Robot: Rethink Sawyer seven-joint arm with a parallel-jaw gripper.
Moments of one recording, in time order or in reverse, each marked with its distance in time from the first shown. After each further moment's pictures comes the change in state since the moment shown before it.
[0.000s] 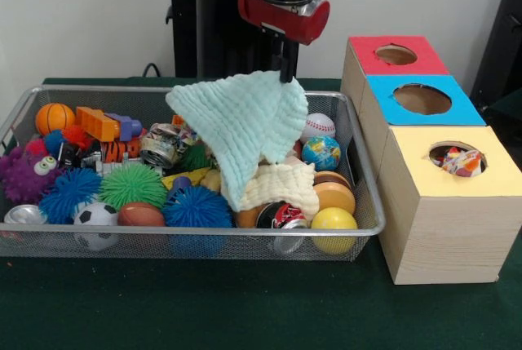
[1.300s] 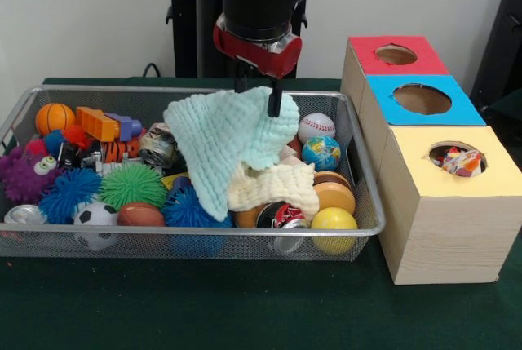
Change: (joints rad) arm -0.042 0.104 -0.004 -0.073 -0.020 0.000 0.000
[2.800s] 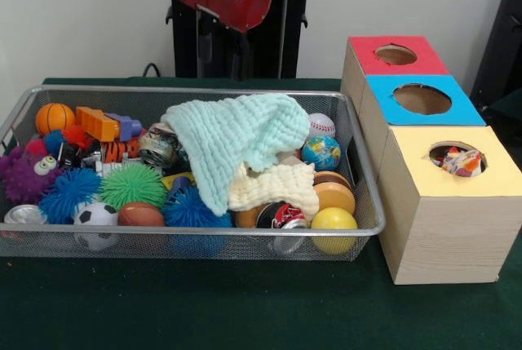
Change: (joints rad) arm -0.037 -0.106 0.000 -0.101 0.000 0.160 0.000
